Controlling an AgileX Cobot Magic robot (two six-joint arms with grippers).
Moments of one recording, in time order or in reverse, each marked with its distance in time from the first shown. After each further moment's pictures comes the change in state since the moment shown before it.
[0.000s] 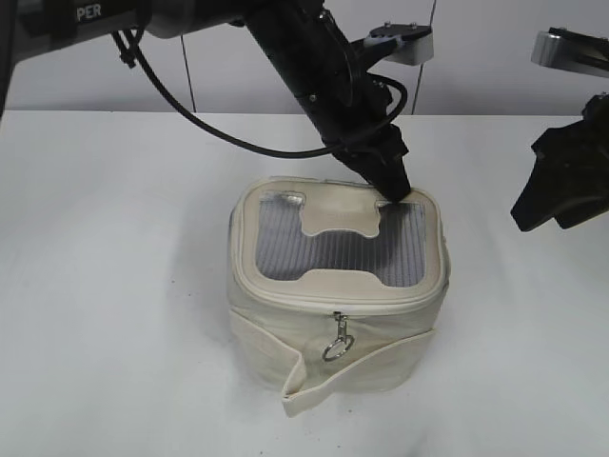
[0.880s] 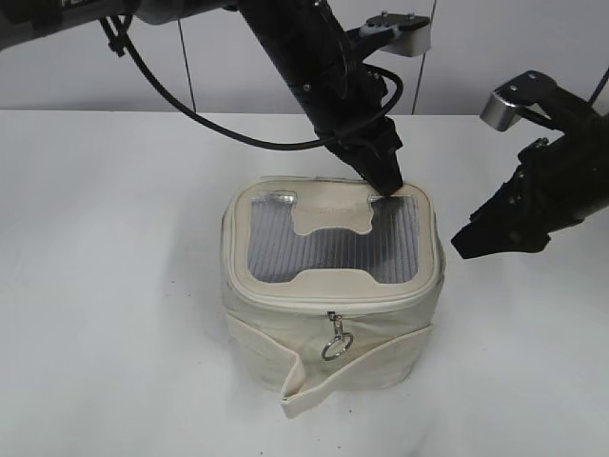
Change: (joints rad) left arm -0.001 -0.036 0.002 0.052 0.017 -0.019; right arm 0.000 0.037 0.195 0.320 -0.307 -0.821
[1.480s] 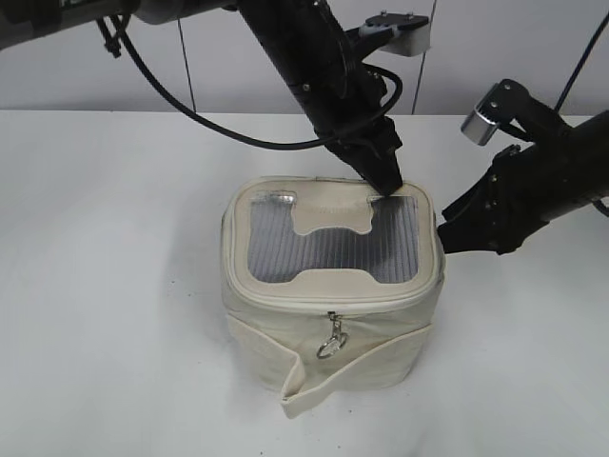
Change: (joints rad) left arm 0.002 0.000 0.000 -0.002 0.000 -0.002; right arm 0.000 0.116 0.002 0.202 -0.074 -0.368
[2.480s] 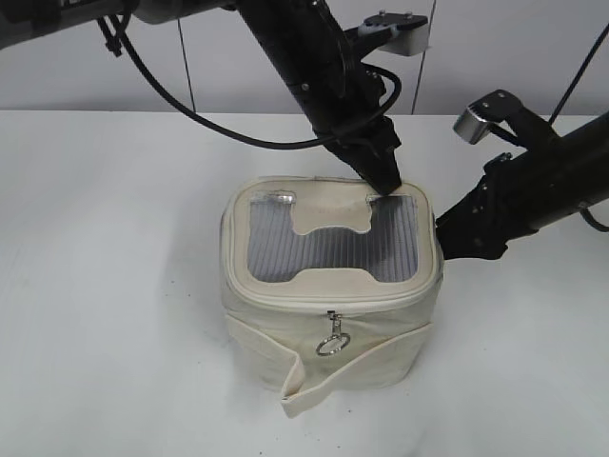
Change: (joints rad) left arm 0.002 0.000 0.000 -0.001 0.000 0.000; right arm 0.003 0.024 0.001 0.057 0.041 0.097
